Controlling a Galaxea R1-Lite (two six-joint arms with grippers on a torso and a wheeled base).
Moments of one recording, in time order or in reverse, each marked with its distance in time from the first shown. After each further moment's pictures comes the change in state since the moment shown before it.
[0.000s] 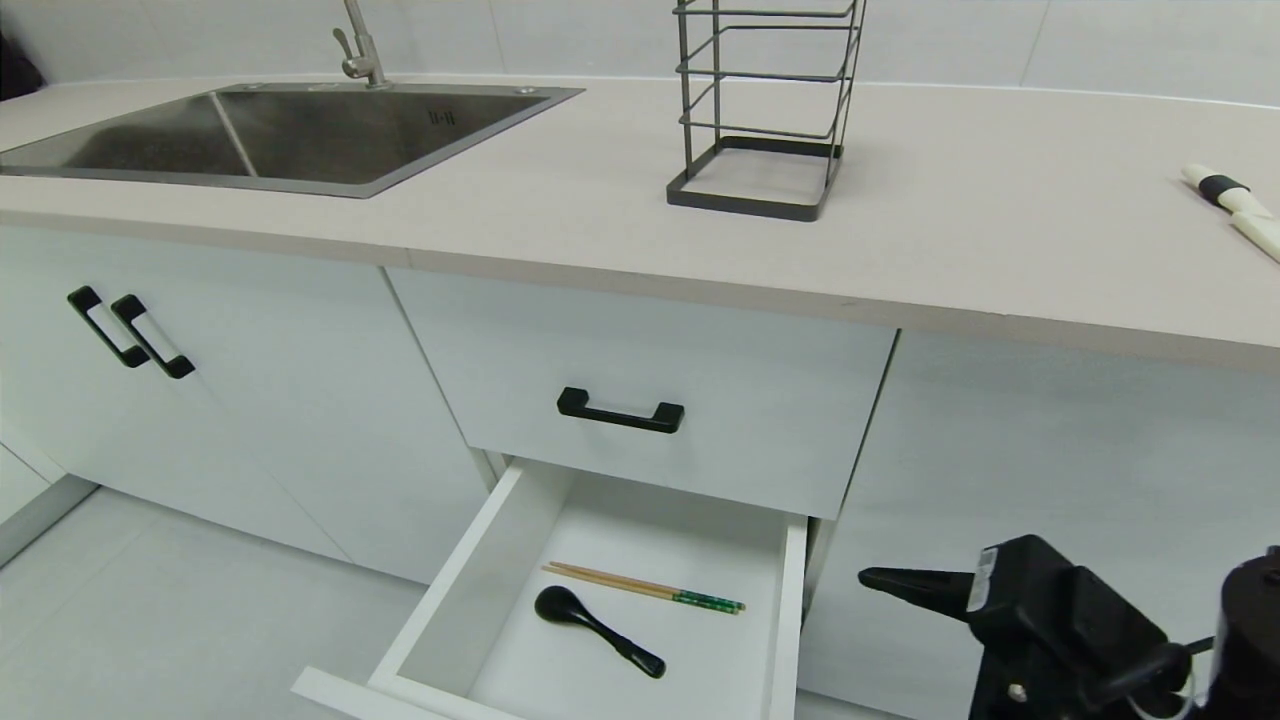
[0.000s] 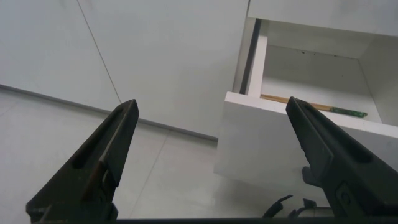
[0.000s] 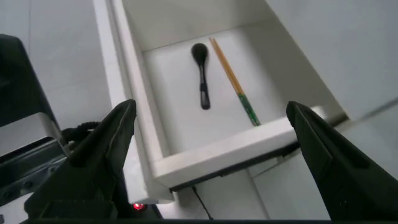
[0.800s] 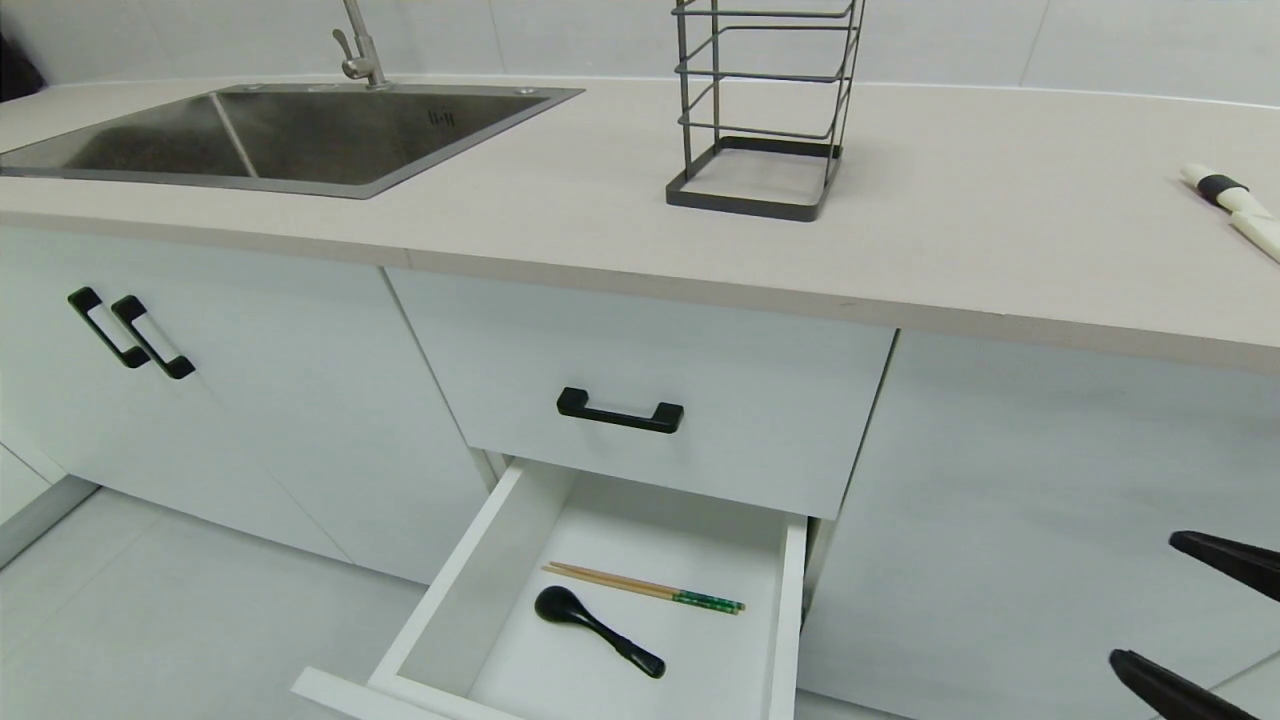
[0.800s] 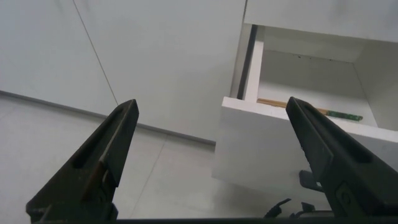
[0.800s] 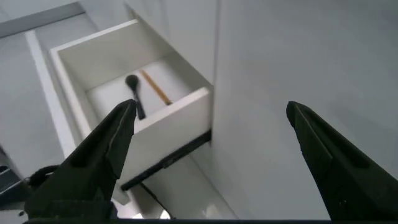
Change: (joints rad) left arm -0.001 0.000 0.000 -0.133 -0.013 0.007; right arm -0.587 -0.598 0.194 0.179 0.310 -0.003
